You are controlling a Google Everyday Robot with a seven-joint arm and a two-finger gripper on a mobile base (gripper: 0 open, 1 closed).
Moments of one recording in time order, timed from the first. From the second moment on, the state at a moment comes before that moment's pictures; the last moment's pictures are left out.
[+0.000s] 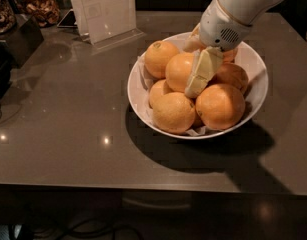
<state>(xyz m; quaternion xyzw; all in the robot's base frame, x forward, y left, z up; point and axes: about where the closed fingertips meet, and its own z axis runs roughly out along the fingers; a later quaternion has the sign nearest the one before) 0.557 -0.093 0.929 -0.66 0.71 0.10 0.20</state>
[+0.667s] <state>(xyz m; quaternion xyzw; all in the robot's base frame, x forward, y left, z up) 0.559 -0.092 0.930 -0.66 0.72 0.10 0.20</state>
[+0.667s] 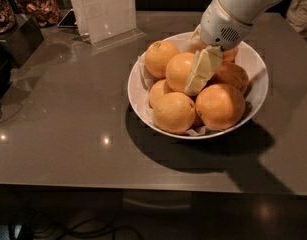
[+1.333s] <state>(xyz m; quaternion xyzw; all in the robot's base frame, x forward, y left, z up) 0.556 -0.093 0.931 -0.66 0.72 0.10 0.19</state>
